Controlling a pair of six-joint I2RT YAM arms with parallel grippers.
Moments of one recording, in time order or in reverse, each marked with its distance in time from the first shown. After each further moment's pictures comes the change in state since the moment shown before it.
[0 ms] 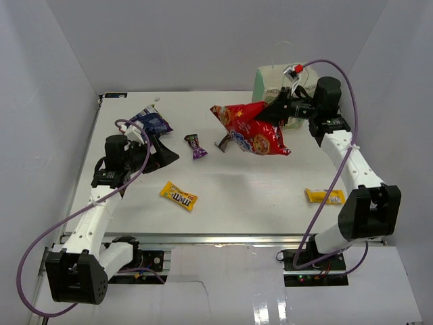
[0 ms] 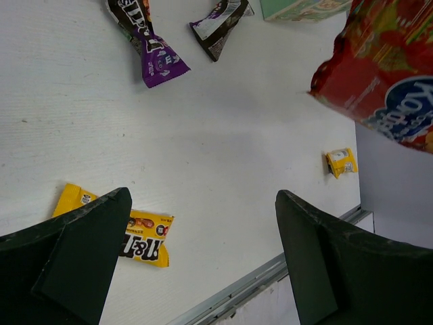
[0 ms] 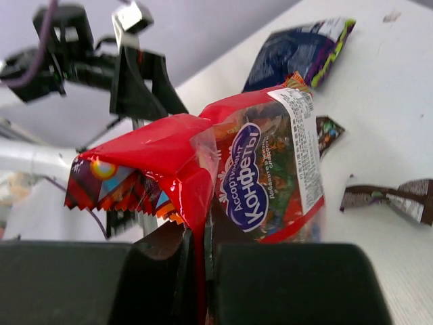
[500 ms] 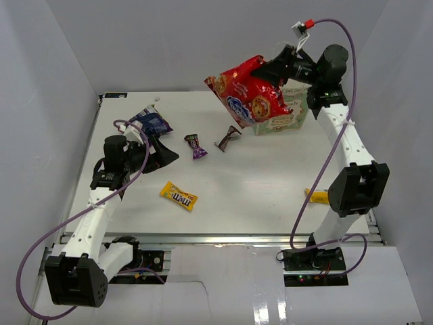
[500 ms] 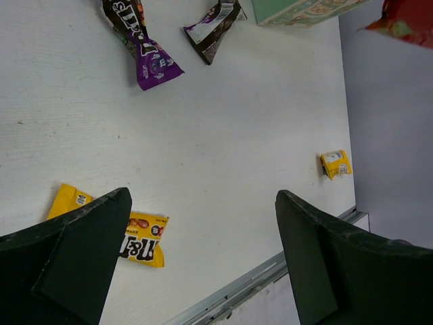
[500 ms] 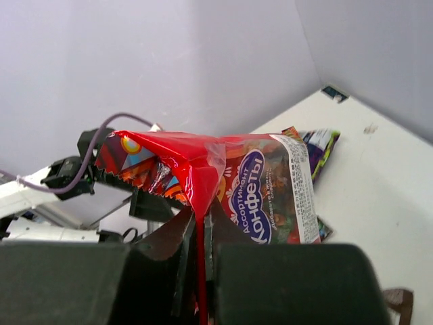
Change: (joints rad) left arm 0.000 -0.029 0.000 -0.001 0.000 -0.014; right arm 0.003 0.250 0.415 0.336 0.073 0.492
